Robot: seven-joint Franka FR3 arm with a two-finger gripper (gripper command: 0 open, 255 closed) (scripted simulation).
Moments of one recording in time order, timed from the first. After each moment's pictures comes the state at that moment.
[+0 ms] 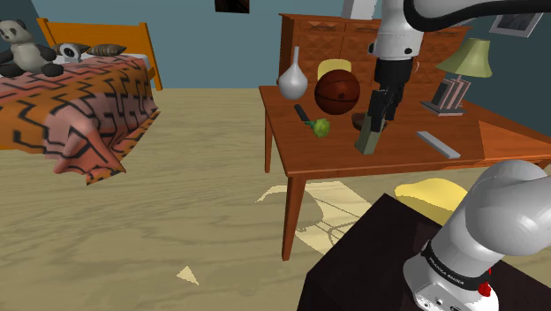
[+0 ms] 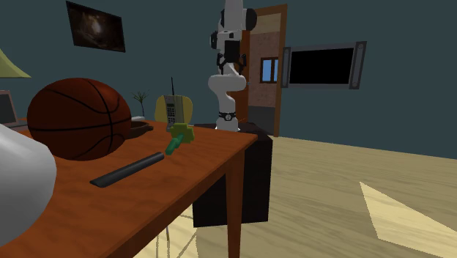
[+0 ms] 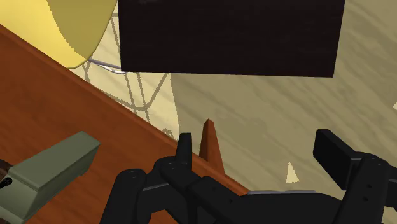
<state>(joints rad) -0.01 -0.75 0.00 -2.45 -0.02 1.54 -0.07</state>
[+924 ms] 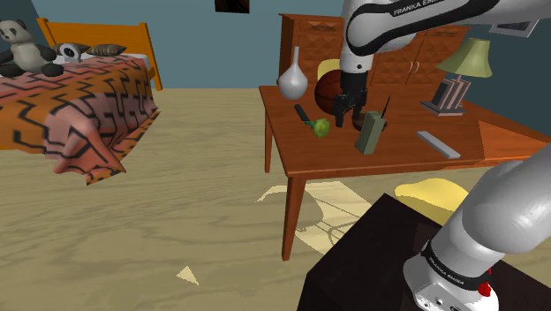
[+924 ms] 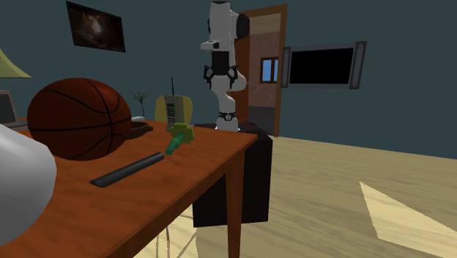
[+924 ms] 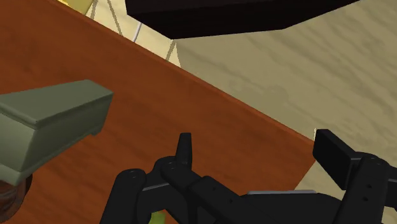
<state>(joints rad) -0.07 -0.33 -0.09 -2.29 -0.05 1.83 -0.09</state>
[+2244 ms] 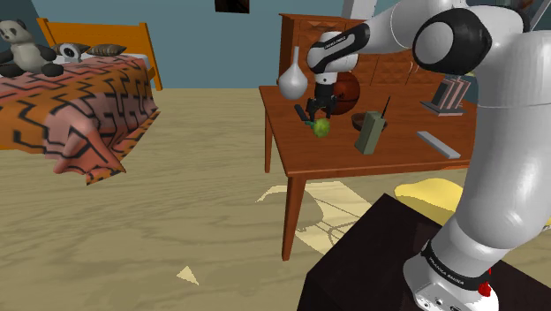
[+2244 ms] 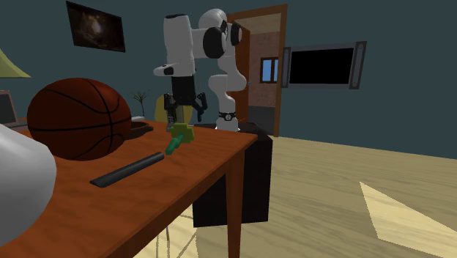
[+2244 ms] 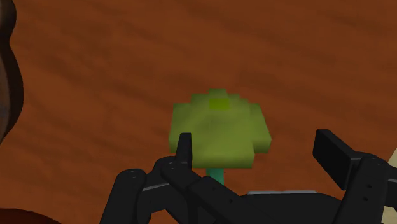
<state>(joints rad) -0.19 0.43 -0.18 -1.65 0.09 1.97 -0.16</state>
